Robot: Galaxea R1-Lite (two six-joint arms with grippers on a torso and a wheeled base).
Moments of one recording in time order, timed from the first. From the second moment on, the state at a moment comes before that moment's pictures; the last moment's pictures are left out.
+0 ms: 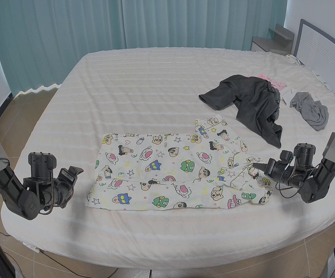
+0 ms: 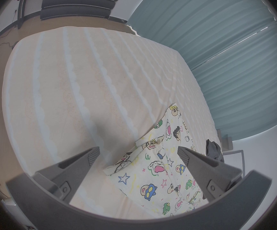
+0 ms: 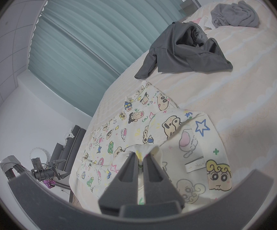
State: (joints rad) left arm -0.06 1.96 -0.51 -0.84 0.03 -1.09; right arm 0.01 2.26 -0.72 -1.18 0.51 0.53
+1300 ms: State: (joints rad) left arm 0.04 1.88 -0.29 -0.98 -0.43 -1.15; right arm 0.20 1.99 -0.49 -1.03 0.28 0.98
